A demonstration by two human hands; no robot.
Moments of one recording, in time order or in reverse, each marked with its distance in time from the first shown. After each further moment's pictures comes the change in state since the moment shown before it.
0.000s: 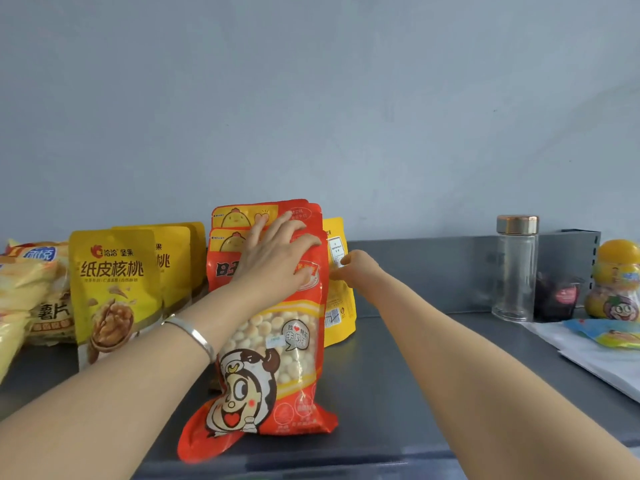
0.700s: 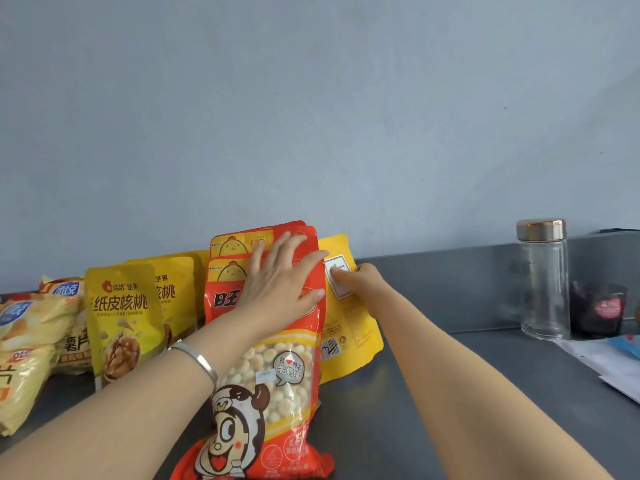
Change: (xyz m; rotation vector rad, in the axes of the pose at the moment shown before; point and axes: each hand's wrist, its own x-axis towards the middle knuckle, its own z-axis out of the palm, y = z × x) left_hand 0.009 0.014 0.005 0.078 -0.065 -0.053; right_hand 0.049 0.021 0.010 0.466 -0.005 0.039
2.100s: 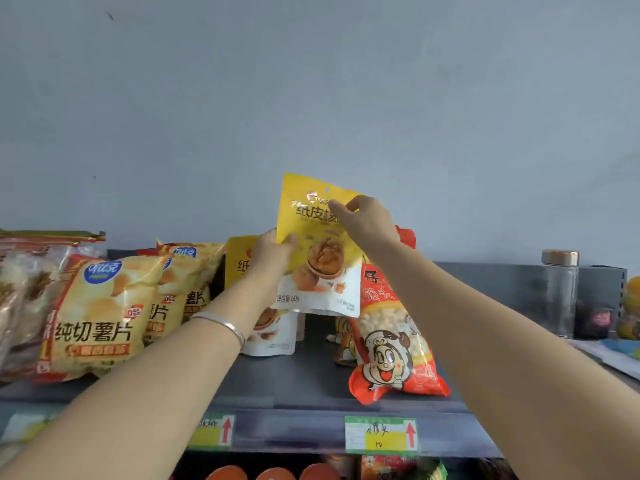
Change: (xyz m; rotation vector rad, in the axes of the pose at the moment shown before) left_hand -0.106 -0.154 -0.083 -1.421 0.274 -0.599; right_hand -0.181 -0.167 0.152 -0.468 0.265 -0.392
